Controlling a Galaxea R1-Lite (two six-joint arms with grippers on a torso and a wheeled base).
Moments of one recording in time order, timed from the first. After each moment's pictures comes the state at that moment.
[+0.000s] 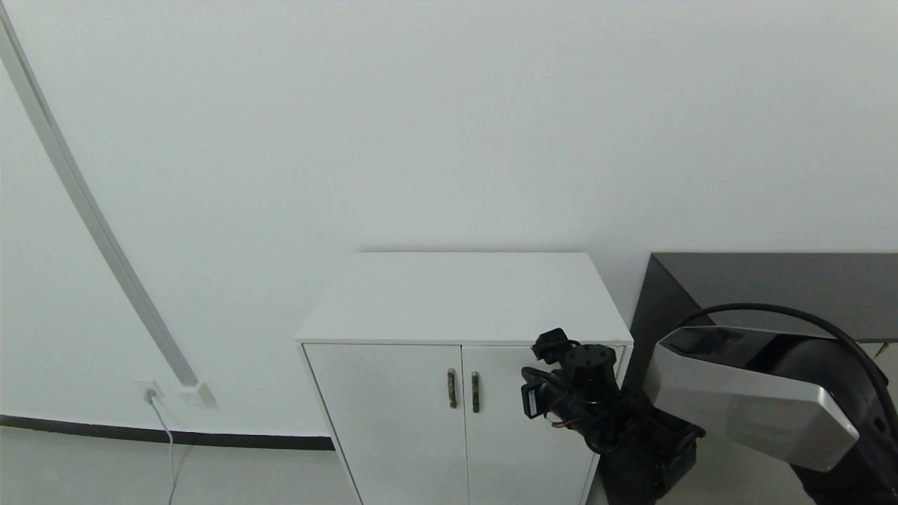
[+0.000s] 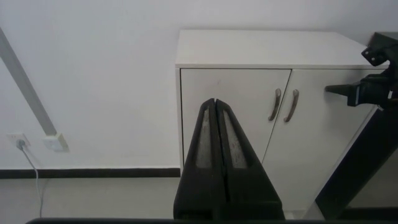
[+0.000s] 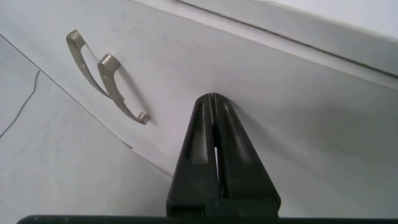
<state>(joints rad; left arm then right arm) 0.00 0.00 0.00 0.00 -0.01 -0.02 0.60 2.48 -0.96 -1.22 -0.11 0.08</state>
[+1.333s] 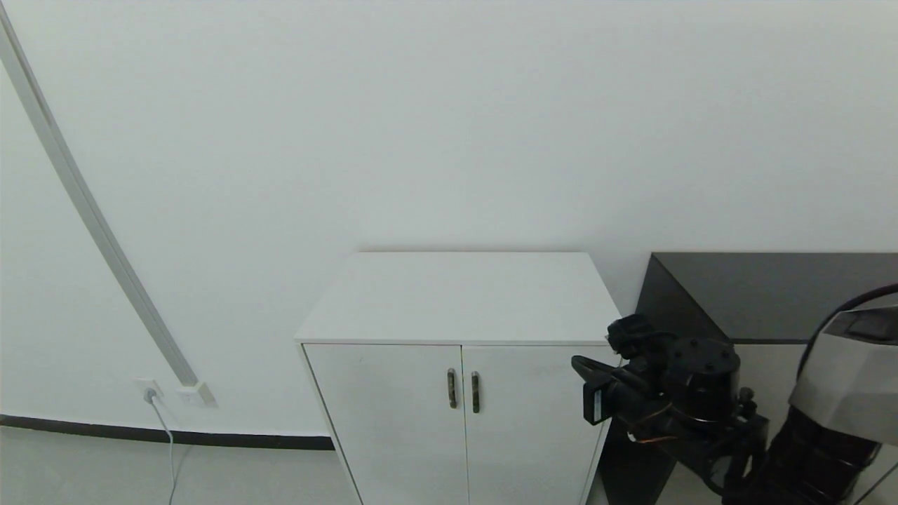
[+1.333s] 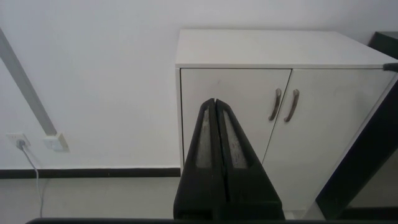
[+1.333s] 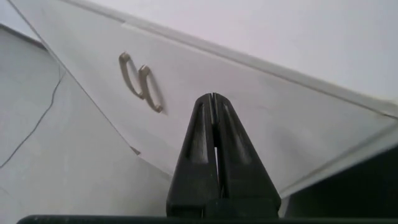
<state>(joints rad) 0.00 0.00 0.00 0.00 -0.01 -0.02 0.58 2.07 -0.46 -1.40 -0.10 0.07</state>
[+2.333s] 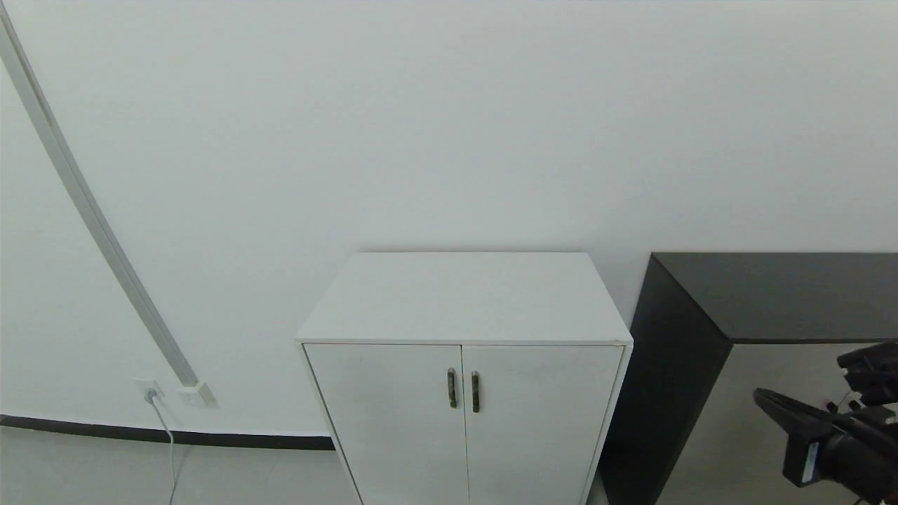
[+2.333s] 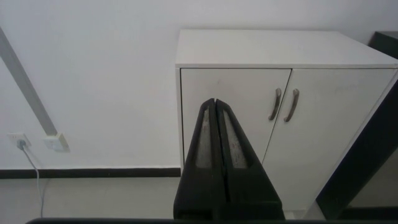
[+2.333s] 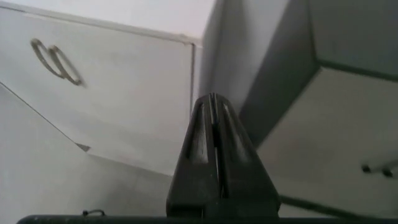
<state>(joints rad) 0.00 0.00 0.00 0.00 -0.01 -0.01 0.28 1.38 -0.01 -1.11 -0.10 -0.03</state>
